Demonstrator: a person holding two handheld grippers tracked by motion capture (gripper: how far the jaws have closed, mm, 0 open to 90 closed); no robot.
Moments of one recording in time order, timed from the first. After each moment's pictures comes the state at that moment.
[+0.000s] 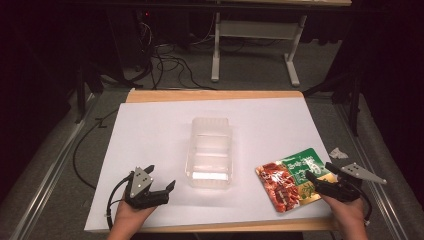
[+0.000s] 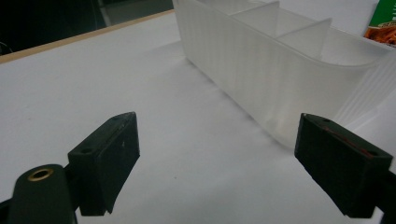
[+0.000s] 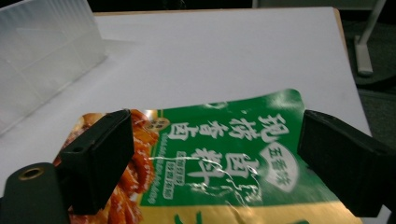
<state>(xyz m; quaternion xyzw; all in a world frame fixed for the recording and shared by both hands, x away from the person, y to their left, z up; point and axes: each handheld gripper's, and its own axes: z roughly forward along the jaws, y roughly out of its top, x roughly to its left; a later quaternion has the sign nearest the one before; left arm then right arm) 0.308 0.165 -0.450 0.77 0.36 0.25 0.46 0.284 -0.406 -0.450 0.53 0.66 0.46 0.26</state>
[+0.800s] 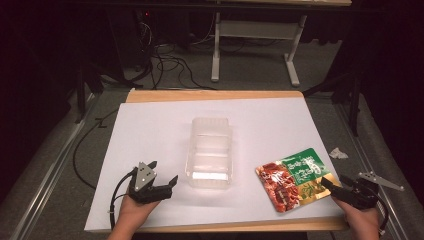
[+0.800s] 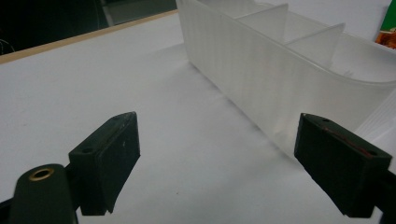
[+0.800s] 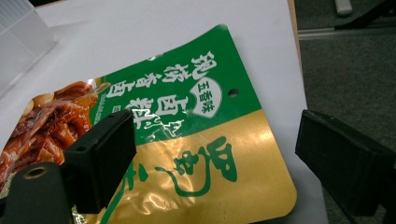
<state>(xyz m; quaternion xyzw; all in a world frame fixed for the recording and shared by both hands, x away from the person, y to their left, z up) 0.319 0.160 -0.451 0.77 0.37 0.25 0.46 0.269 -0.452 -0.471 0.62 0.62 0.43 0.21</state>
